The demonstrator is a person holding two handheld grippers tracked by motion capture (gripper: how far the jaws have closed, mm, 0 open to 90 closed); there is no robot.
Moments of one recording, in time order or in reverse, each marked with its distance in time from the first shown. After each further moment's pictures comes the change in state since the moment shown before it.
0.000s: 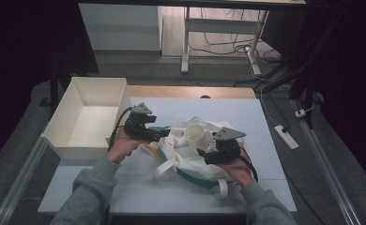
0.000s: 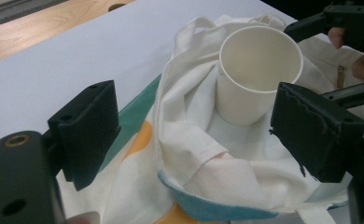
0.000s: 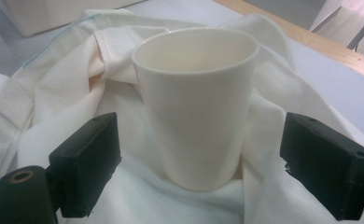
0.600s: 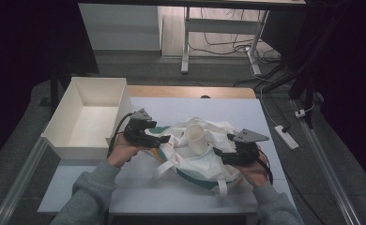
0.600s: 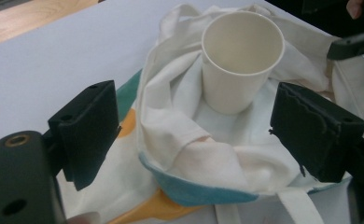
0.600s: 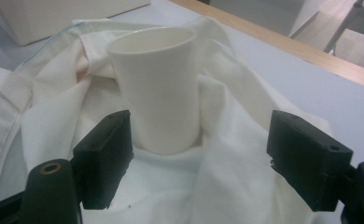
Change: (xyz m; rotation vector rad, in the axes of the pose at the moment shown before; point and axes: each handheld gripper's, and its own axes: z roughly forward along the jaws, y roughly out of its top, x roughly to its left) left arm -0.014 -0.013 -0.003 0.010 -0.019 -0.002; right arm -0.022 -0.016 -0.046 -0.047 -0.046 0.051
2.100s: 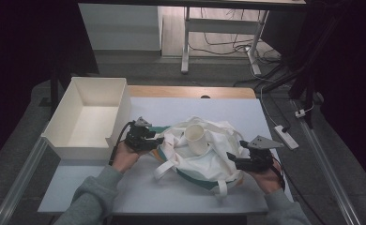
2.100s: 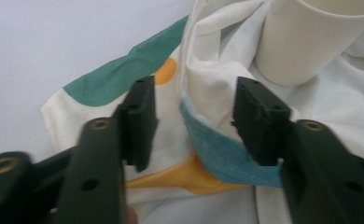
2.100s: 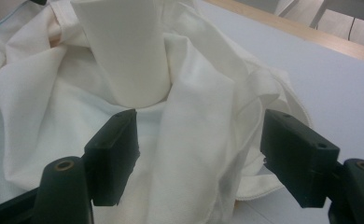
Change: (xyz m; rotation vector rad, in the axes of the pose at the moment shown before) left arm 0.012 -0.030 0.027 0.082 0.156 -0.110; right arm -0.017 -0.029 -0.025 0.043 -0.047 0.033
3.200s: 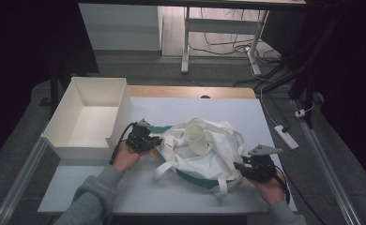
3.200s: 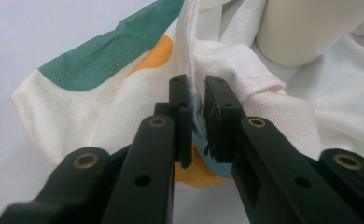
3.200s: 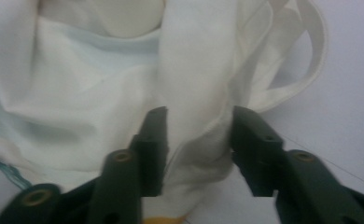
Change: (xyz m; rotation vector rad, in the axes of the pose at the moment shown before) left arm 0.004 -0.003 0.011 0.073 -0.053 0.005; right arm 0.008 -0.021 -0.010 0.218 -0.046 0.084
